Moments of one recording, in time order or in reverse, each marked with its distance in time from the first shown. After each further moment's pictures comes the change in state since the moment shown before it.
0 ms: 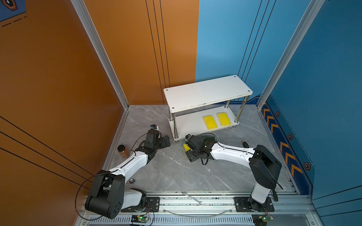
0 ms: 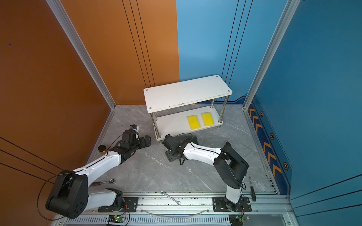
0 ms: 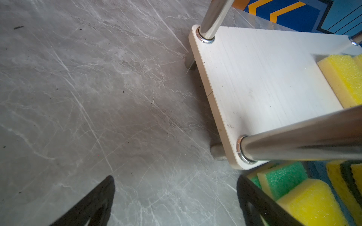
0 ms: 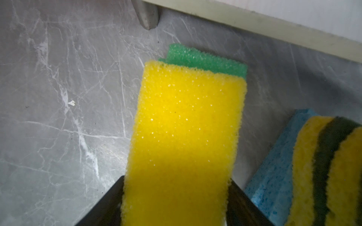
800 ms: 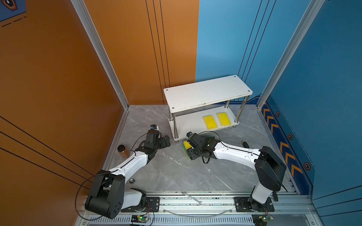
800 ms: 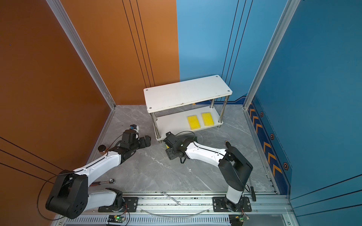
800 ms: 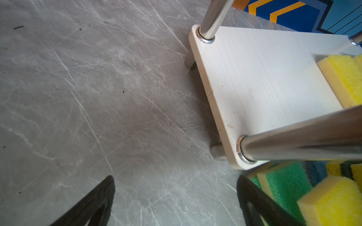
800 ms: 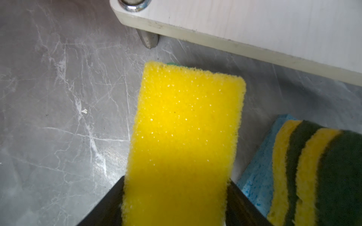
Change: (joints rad) left arm 0.000 0.000 0.000 0.000 0.000 0.000; right arm -0.017 -0.057 0.000 -0.002 0.000 -0.005
